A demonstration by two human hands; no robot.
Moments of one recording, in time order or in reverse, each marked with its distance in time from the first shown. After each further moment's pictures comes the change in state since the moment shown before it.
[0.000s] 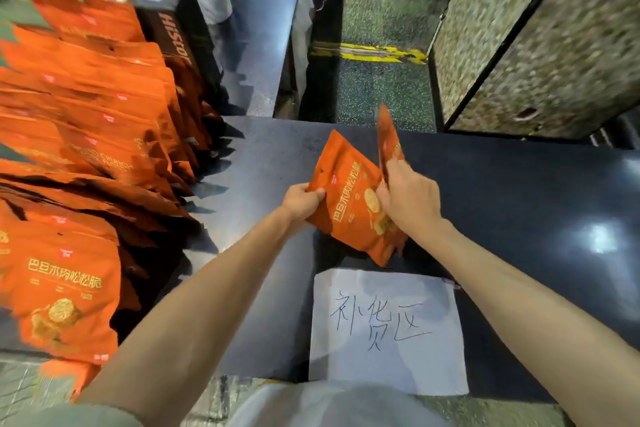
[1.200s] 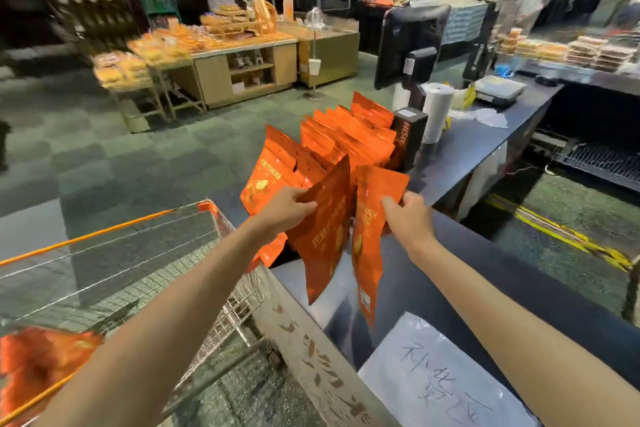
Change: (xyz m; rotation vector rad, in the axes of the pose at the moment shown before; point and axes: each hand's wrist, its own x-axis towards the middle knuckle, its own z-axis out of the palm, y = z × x) left_hand -0.347 -0.071 -0.144 0.148 0.689 0.324; right_hand -0.096 -0.196 -0.152 1.055 -0.364 -0.155
